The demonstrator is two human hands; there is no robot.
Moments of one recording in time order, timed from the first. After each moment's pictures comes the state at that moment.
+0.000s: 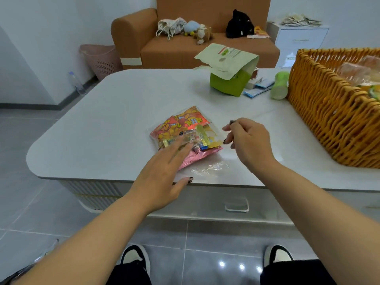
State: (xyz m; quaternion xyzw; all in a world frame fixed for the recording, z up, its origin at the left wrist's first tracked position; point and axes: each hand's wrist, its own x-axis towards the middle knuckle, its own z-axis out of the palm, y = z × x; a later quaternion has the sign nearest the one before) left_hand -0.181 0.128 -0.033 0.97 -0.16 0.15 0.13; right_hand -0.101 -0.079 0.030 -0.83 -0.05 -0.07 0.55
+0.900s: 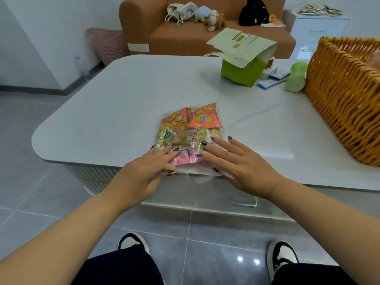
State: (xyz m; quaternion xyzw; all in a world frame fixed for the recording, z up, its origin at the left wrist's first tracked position) left_hand -0.207 0.180 -0.057 0.93 -0.23 0.19 0.21; right_hand -0.091 -0.099 -0.064 -0.77 -0.57 -0.27 0.10
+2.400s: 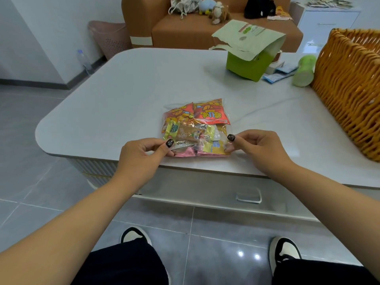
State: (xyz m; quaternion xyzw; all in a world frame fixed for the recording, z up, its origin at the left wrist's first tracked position) left_hand -0.199 0.154 -0.027 0.85 0.11 0.20 0.47; right_hand -0.098 -0.091 -0.026 -0.78 -0.18 0.06 0.60
